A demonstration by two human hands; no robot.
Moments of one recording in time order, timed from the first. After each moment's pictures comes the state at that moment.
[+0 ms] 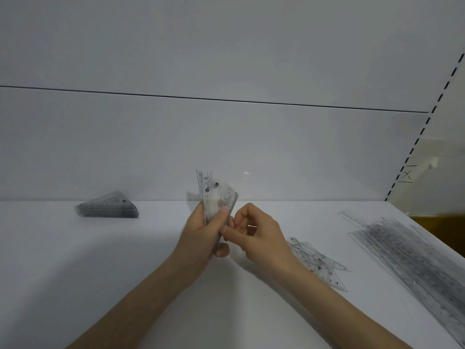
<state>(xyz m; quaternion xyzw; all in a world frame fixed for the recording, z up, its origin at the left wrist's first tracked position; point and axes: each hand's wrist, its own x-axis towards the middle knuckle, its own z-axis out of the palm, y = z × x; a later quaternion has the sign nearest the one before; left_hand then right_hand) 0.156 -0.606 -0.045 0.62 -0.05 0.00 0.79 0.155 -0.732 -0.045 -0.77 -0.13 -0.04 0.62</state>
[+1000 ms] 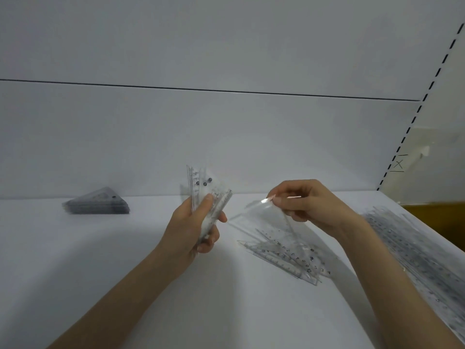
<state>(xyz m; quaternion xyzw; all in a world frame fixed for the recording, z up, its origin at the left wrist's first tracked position) 0.164 -0.599 -0.048 0.63 -0.02 -0.03 0.78 0.187 -0.833 -0.007 -0.77 -0.15 0.07 0.61</state>
